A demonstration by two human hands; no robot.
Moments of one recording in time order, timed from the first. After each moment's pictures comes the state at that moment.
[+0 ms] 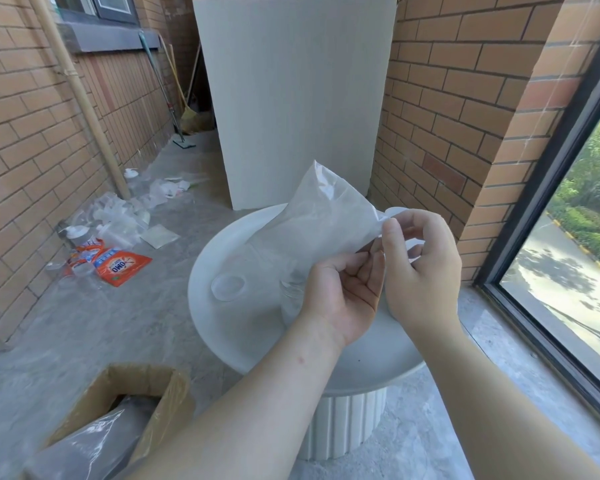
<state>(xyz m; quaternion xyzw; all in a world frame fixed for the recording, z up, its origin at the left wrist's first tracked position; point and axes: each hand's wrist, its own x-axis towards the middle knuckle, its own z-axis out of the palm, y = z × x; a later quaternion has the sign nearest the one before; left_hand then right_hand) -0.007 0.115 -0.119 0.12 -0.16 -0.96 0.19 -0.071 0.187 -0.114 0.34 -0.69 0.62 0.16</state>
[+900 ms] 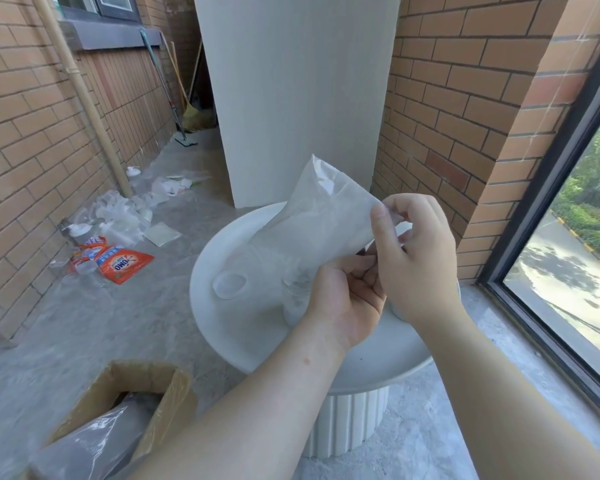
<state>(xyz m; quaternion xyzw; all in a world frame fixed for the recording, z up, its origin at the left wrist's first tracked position) -0.010 0.119 -0.124 0.13 -0.21 -0.95 0.19 -0.071 0.180 -0.099 0.41 -0.68 0.59 0.16</state>
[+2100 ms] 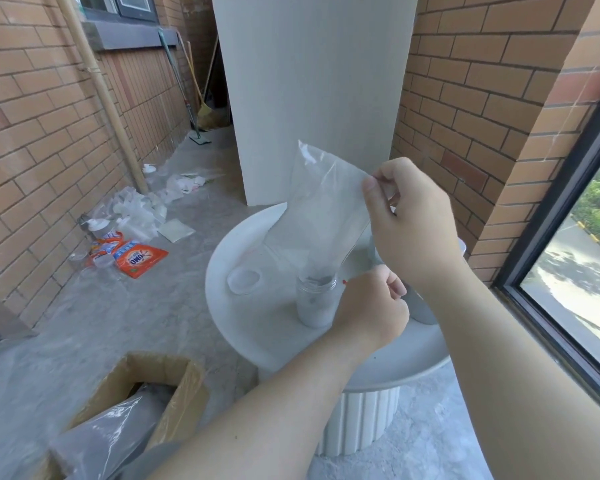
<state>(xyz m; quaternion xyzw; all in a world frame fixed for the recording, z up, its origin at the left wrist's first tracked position) -0.005 0.132 -0.136 0.30 -0.82 -0.44 0.19 -0.069 0.156 -0.065 0.48 -0.69 0.51 0.16</state>
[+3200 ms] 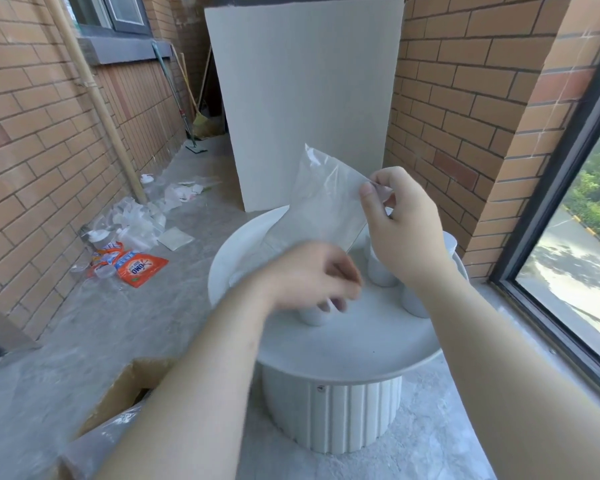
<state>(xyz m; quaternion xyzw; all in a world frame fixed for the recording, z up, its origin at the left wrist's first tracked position) 0.058 0.072 -0.078 0.19 -0.86 -0.47 0.02 -0.071 0.159 -0.073 0.46 -0.69 0.55 0.10</state>
